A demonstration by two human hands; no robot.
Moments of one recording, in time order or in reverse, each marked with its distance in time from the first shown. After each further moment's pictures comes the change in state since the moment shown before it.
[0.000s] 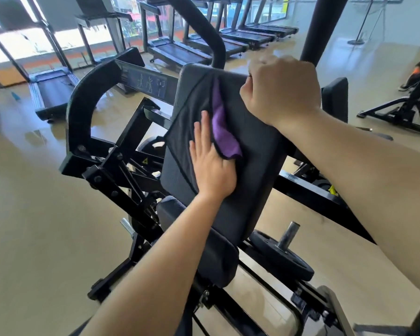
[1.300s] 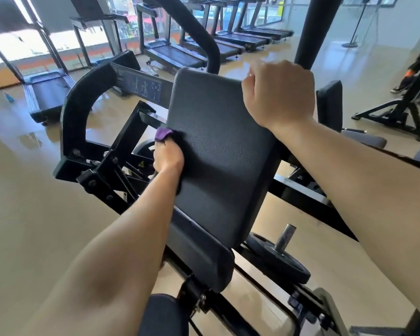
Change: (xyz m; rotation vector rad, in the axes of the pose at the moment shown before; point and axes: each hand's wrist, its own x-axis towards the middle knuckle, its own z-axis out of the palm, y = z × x) left_hand 0.086 -0.081 -0.024 -0.032 0.090 -0.743; right_hand -0.001 0.000 -0.007 0.095 0.014 0.154
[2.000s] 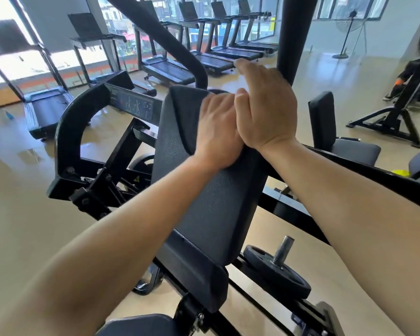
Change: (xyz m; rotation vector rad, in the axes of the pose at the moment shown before) left_hand -0.095 0.112 0.038 0.169 -0.033 1.321; right_hand -0.003 0.007 0.002 0.326 0.183 0.008
